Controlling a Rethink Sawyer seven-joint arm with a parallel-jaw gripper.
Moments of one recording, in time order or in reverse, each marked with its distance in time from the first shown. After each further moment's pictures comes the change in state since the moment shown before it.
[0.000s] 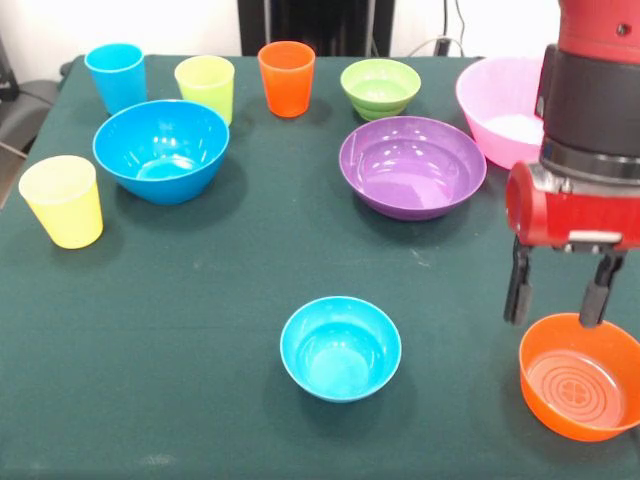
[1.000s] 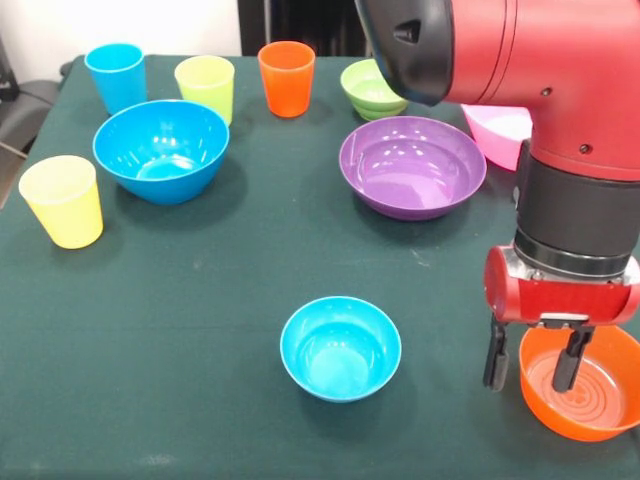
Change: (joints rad) arm 0.000 0.150 -0.007 -0.136 0.001 0.000 0.000
